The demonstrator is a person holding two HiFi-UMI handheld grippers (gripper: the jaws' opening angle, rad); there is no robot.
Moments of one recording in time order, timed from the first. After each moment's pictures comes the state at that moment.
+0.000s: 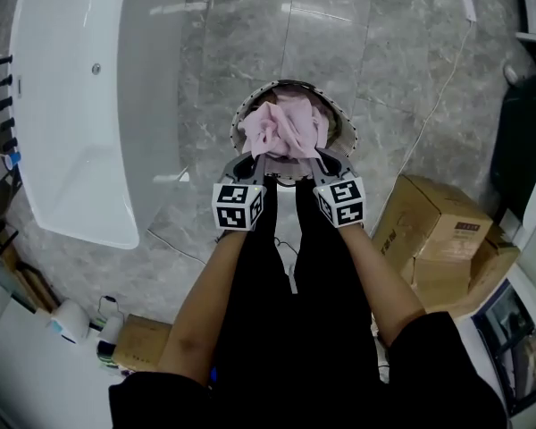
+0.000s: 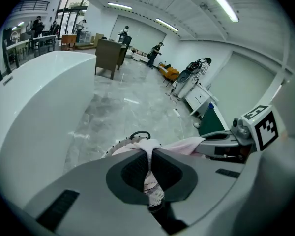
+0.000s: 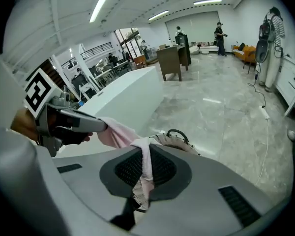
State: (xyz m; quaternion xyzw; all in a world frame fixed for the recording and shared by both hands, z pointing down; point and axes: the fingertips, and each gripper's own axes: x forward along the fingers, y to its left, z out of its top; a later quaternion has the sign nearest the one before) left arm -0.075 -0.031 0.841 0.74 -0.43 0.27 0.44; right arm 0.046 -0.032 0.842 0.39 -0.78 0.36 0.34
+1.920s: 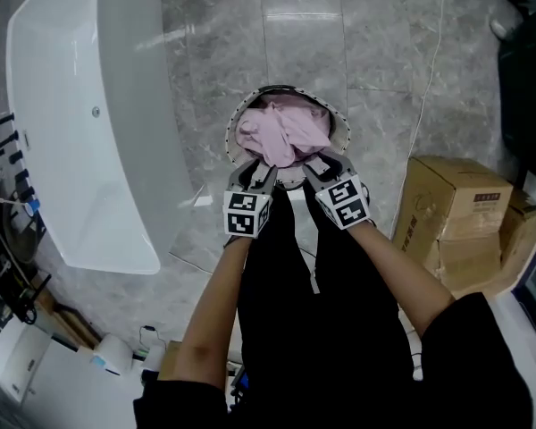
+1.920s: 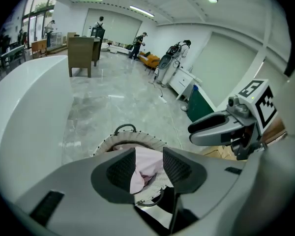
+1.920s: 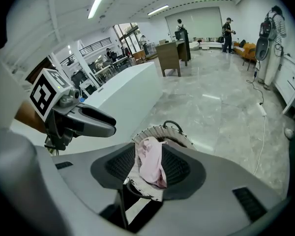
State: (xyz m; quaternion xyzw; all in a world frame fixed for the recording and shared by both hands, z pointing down) left arm -0.021 -0.003 0.852 0.79 -0.34 0.34 0.39; right arm 0.082 0.002 0.837 0.38 -0.77 0.37 0.36
